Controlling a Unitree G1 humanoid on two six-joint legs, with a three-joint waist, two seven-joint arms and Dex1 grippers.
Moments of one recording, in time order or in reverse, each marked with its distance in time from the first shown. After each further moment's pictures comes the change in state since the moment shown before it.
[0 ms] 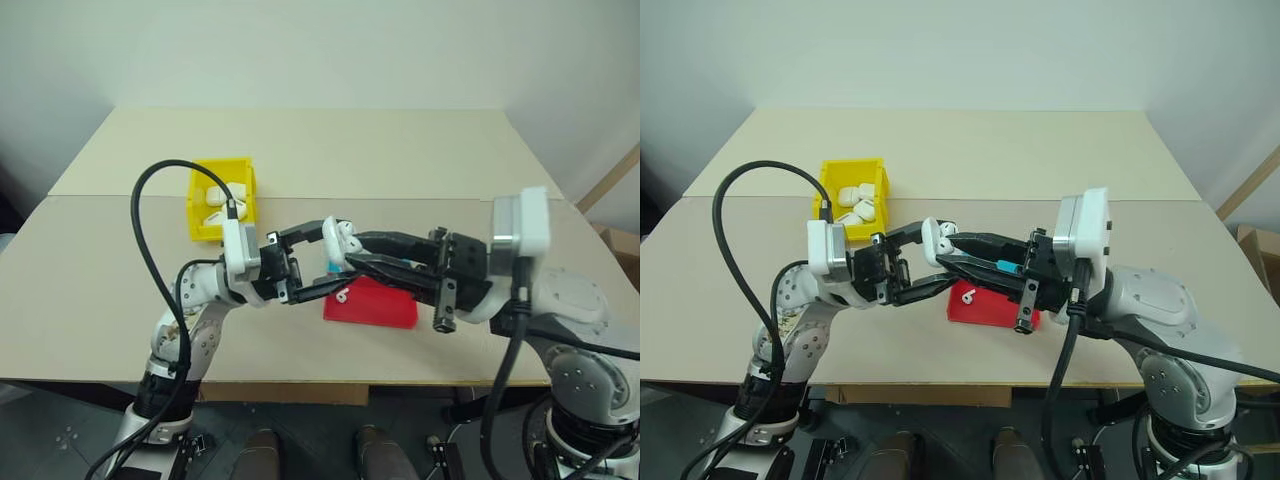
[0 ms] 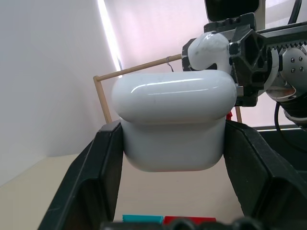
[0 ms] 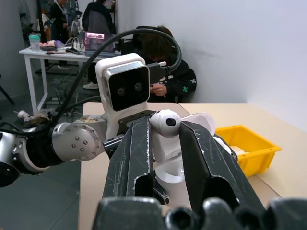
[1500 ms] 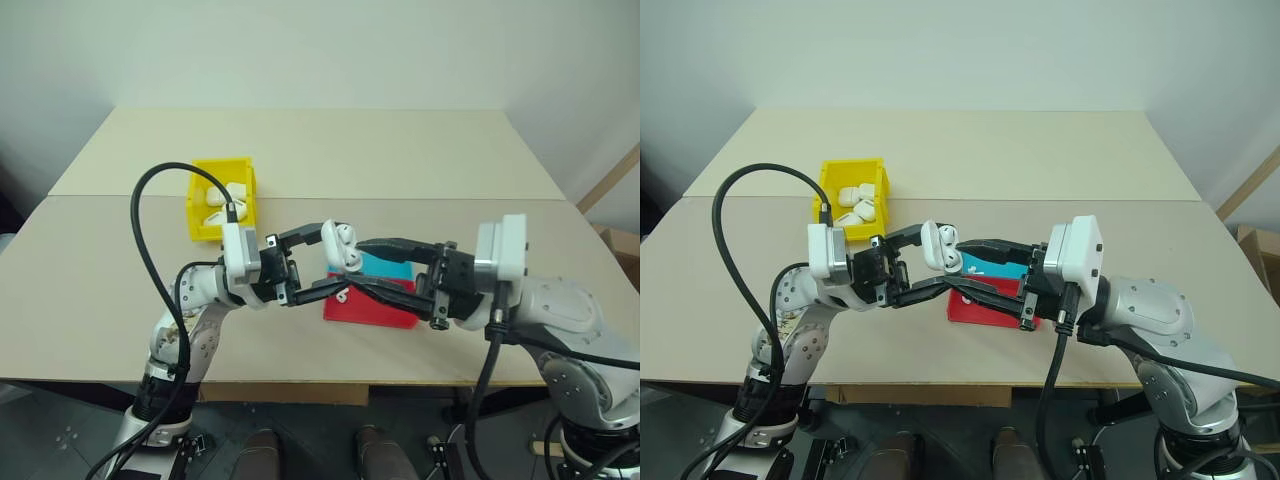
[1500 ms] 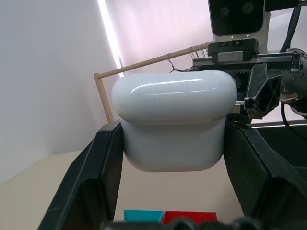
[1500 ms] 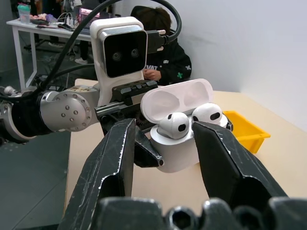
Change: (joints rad) left arm 0.009 -0.003 0.006 0.009 0.017 -0.019 -0.010; right arm 0.081 -0.108 0.066 0.043 -0.085 -0.182 0.046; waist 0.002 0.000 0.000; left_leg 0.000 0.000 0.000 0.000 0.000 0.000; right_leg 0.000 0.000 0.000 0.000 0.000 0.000
